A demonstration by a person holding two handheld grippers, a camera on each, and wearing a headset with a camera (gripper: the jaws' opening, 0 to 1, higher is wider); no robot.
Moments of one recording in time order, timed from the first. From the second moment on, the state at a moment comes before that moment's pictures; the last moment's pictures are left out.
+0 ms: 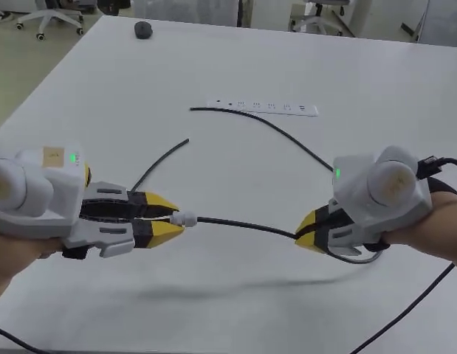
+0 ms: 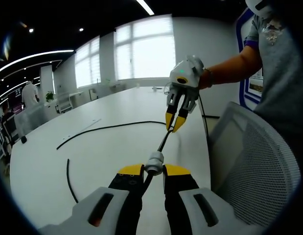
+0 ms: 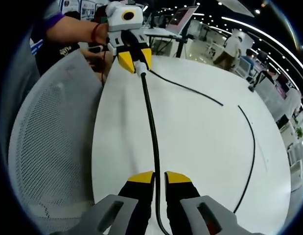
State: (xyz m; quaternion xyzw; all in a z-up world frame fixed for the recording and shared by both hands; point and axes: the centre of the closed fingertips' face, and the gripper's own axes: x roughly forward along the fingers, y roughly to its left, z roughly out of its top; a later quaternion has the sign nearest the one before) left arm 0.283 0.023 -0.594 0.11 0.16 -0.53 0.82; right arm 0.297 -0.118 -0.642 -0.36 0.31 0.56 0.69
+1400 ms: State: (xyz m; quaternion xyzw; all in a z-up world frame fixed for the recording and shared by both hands) left arm 0.277 -0.007 -0.592 0.13 0.14 -0.56 0.81; right arm 0.271 -0.016 -0.606 -0.34 0.26 0.62 0.66
